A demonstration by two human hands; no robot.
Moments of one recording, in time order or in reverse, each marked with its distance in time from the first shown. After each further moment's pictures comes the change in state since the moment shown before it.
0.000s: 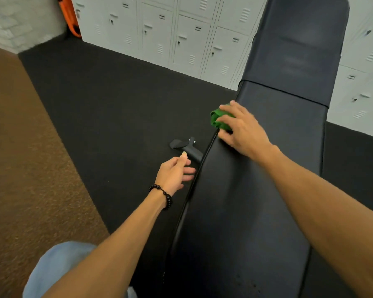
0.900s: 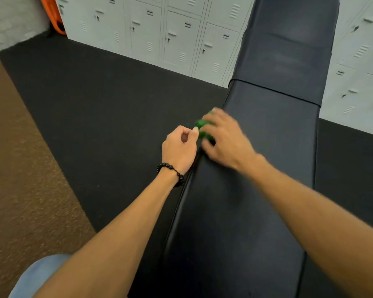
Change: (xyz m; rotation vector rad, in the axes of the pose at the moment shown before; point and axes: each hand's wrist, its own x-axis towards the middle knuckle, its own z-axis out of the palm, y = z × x) left_hand 0.034 0.053 0.039 0.196 0.198 0.426; right_hand -0.004 -0.026 0.002 0.079 -0.048 -0.009
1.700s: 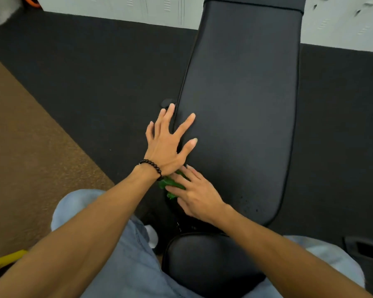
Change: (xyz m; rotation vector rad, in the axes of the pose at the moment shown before) left_hand -0.126 -0.075 -0.035 0.908 -0.355 0.511; right_hand -0.229 -0.172 0.069 0.136 -0.289 -0.173
